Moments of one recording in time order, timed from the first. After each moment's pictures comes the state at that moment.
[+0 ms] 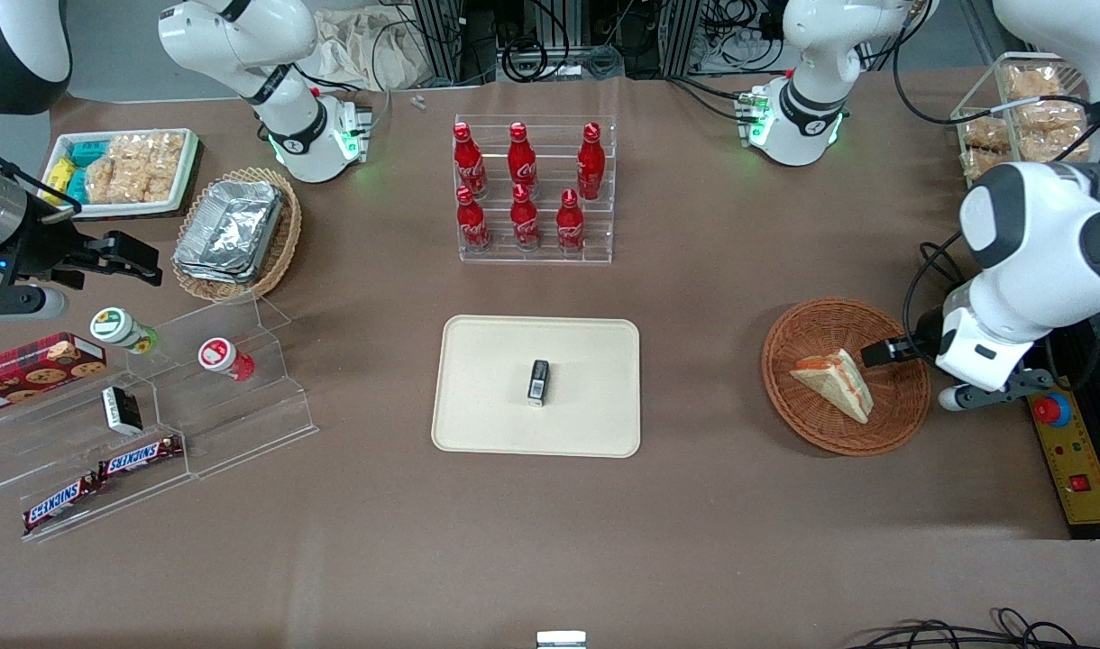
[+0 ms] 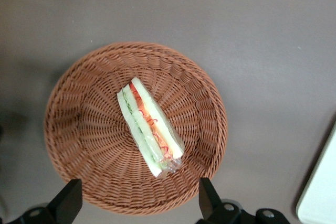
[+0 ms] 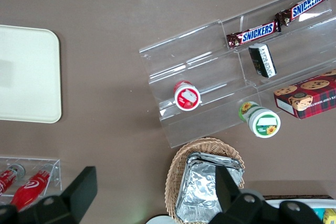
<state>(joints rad) 0.24 0.18 -0.29 -1.97 0.00 2.15 -0.32</state>
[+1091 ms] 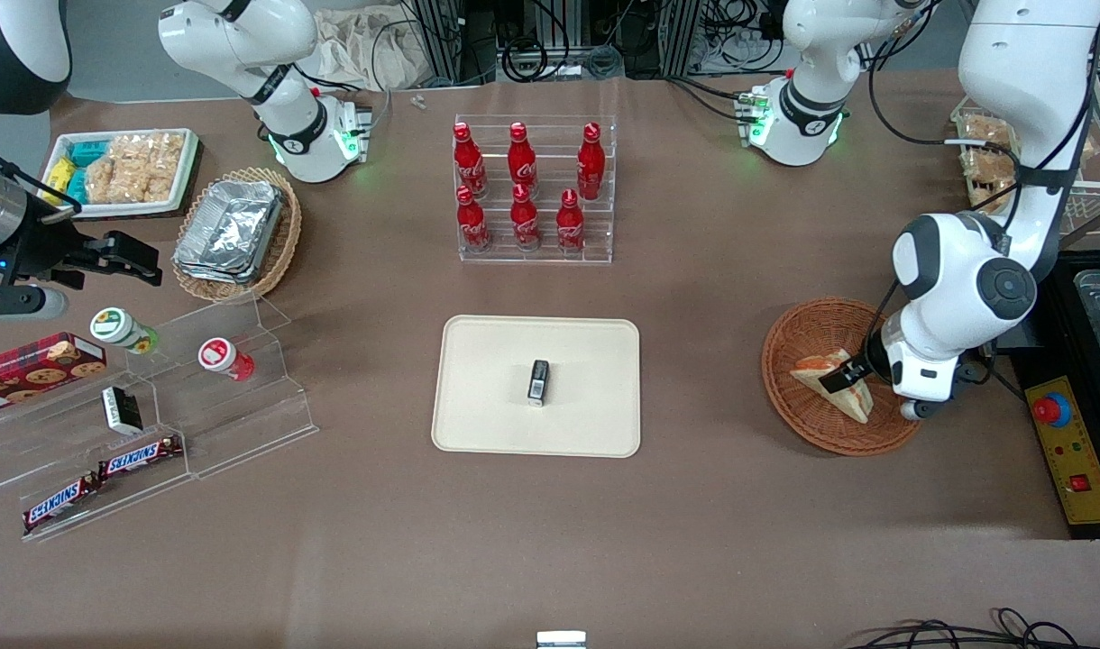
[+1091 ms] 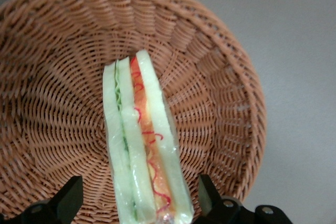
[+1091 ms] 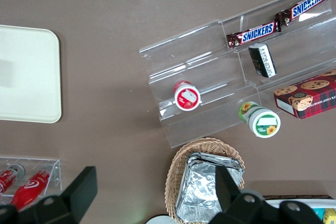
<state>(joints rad) 0.24 0.31 -0.28 -2.15 0.00 2.46 -0.62</state>
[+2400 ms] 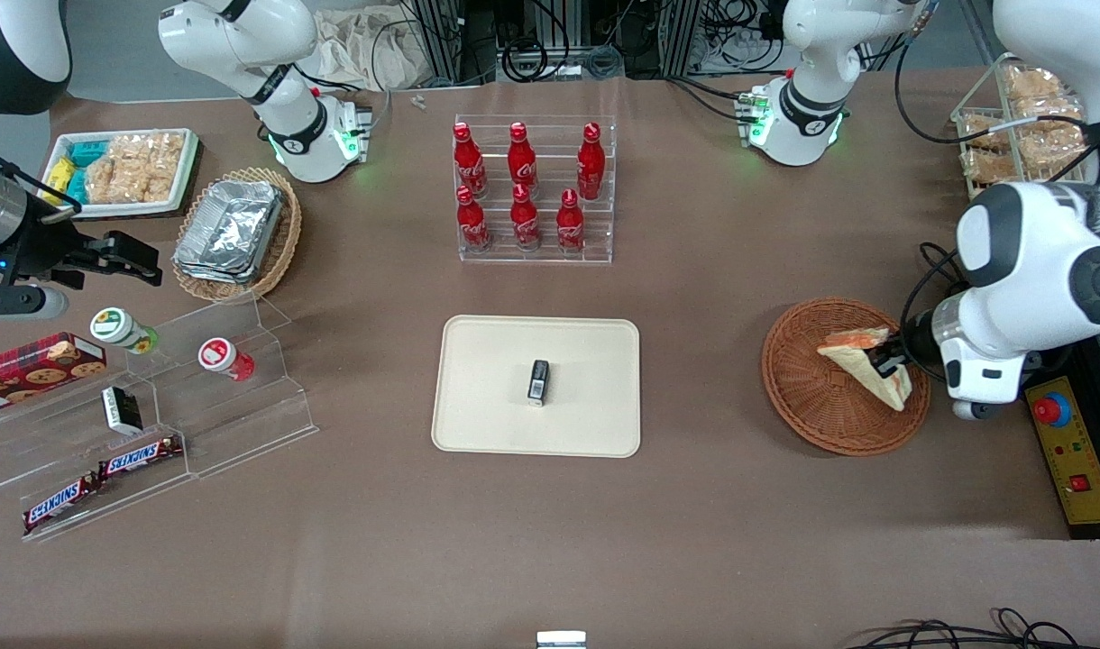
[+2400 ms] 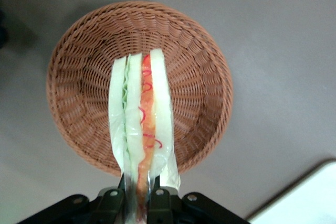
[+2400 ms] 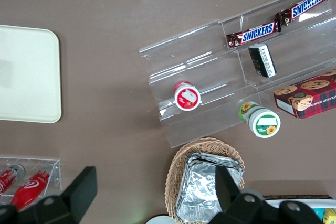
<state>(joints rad) 0.23 0.24 -0.30 -1.80 0.00 1.89 -0.72</state>
